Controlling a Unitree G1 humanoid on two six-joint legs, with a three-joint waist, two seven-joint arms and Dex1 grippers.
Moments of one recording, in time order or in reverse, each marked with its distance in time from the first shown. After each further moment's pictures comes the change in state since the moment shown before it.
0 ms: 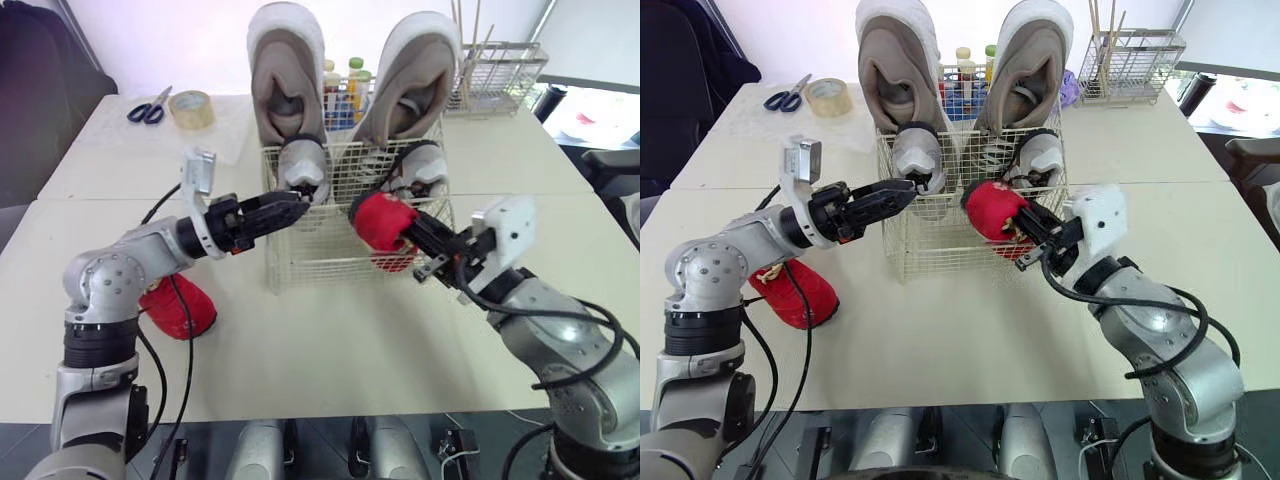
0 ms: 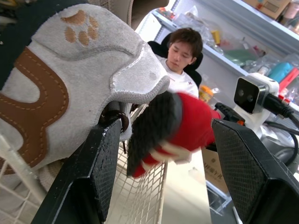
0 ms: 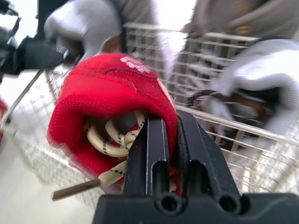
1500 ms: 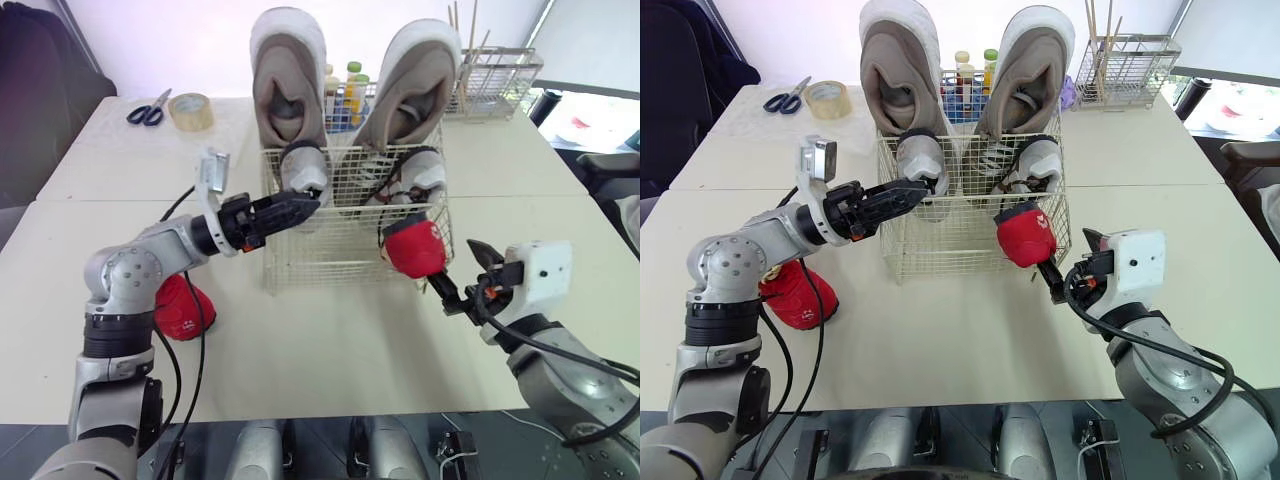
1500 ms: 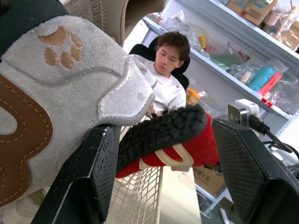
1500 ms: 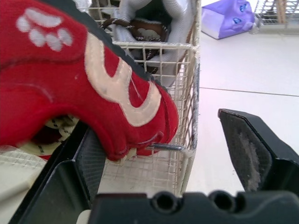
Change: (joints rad) left arm -0.039 -0.050 -0.020 0.060 0.049 -0.002 -0.047; right arm 0.273 -0.120 -0.030 -0.080 0.120 -0.048 -0.250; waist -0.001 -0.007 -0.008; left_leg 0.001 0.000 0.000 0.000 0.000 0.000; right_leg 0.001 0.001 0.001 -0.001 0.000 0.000
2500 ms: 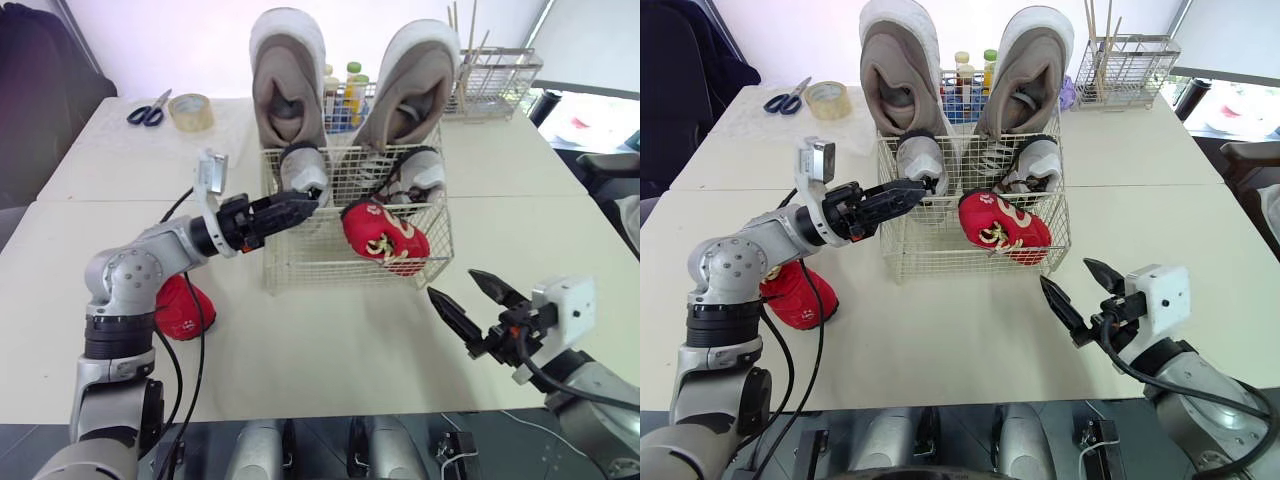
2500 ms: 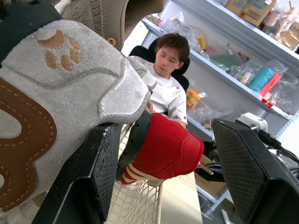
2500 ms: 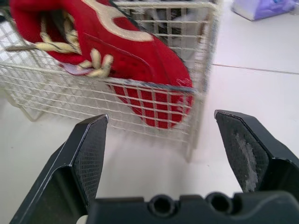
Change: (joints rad) left arm 0.009 -0.004 0.009 -0.002 0.018 -0.008 -0.011; right arm 0.246 -0.025 -0.134 0.026 0.025 -0.152 0.389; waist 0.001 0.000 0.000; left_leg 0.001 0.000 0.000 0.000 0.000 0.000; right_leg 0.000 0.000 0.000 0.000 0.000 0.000
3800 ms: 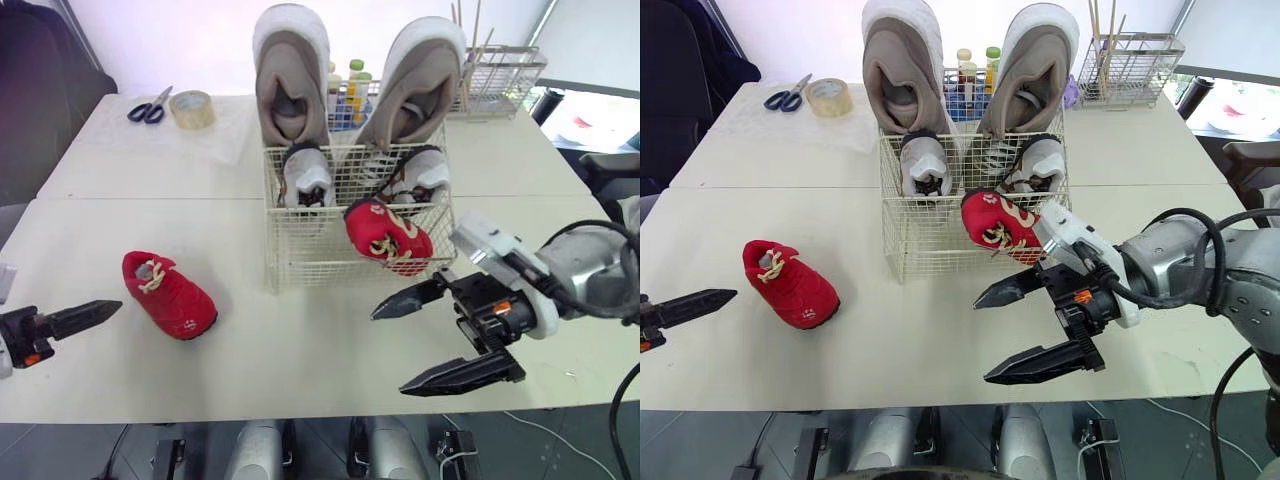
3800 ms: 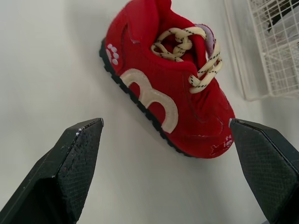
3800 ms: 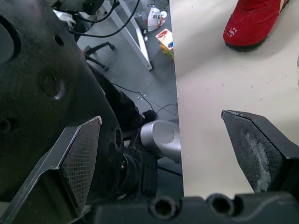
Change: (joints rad) left arm 0.796 0.526 0.640 0.009 -0.046 0.320 0.113; right arm -0.918 -0.545 0.410 0.352 0.432 0.396 0.856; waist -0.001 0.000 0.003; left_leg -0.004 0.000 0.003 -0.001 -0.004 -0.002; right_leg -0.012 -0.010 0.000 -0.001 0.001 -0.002
